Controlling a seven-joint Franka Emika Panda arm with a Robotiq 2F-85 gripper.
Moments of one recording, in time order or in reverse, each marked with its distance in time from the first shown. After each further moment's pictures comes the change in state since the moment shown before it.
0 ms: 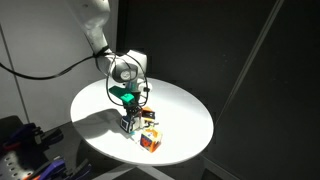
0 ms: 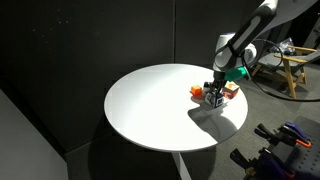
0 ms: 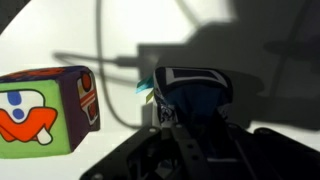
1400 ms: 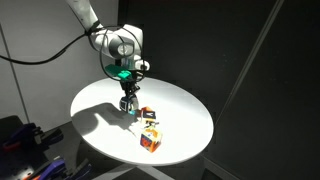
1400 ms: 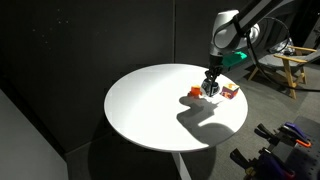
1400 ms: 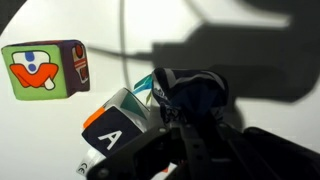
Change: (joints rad) arm 0.060 -0.197 0.018 -0.018 -0.024 -0.130 0.065
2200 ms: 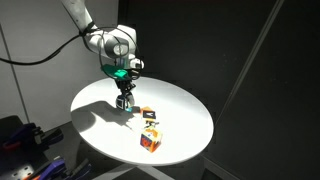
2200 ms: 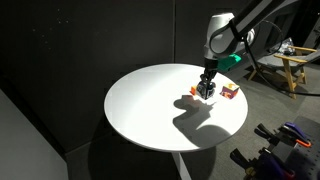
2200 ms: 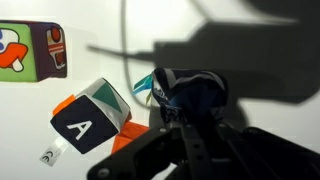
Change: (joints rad) arm 0.035 0.014 0.030 -0.007 -0.027 0.038 -0.011
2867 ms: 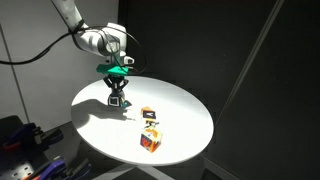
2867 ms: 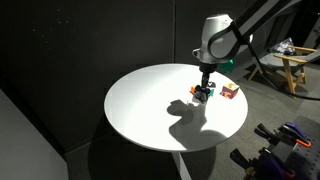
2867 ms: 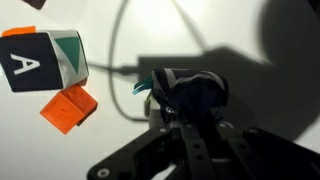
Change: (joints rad) arm -0.003 -0.029 0.091 -0.045 -0.057 0.001 -0.400
